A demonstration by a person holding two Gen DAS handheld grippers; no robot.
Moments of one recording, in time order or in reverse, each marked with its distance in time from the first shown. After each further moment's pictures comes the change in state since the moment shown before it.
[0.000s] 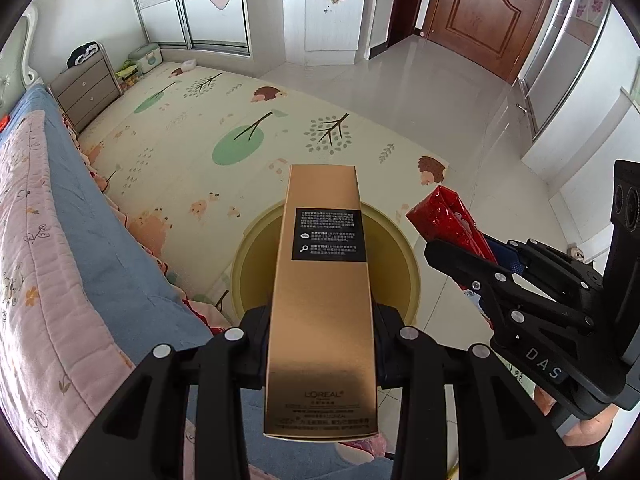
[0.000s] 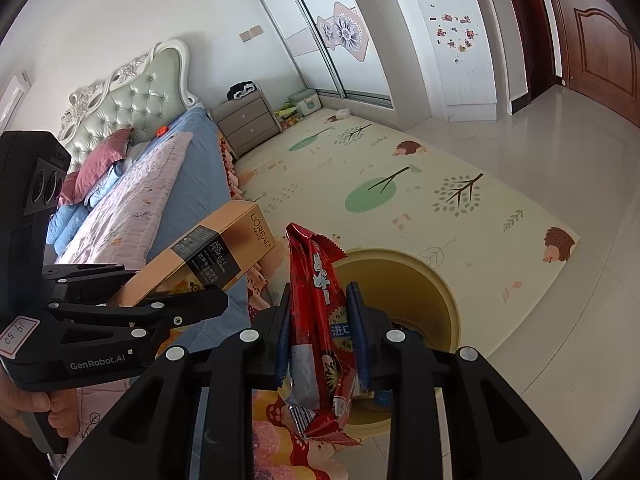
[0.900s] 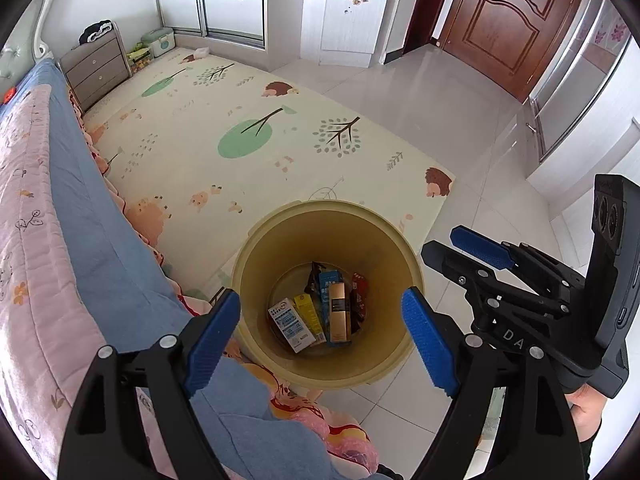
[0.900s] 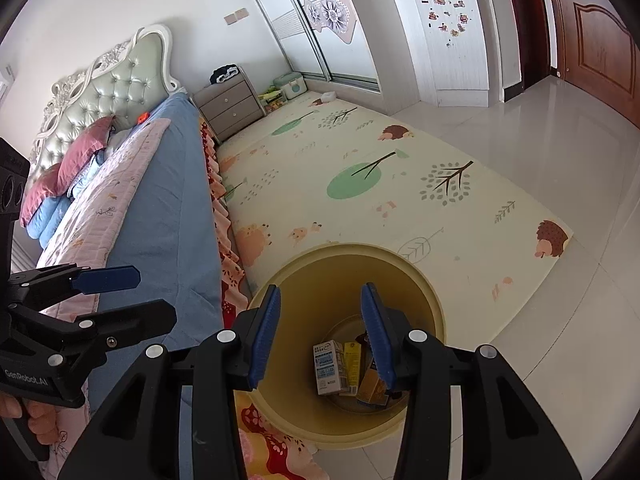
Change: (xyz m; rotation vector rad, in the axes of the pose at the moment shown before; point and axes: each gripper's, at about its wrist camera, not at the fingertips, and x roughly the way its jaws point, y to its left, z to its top) left arm 0.013 0.015 0.007 -0.097 -0.008 -0.014; right arm 0.033 -0.021 0.010 0.006 0.064 -0.054
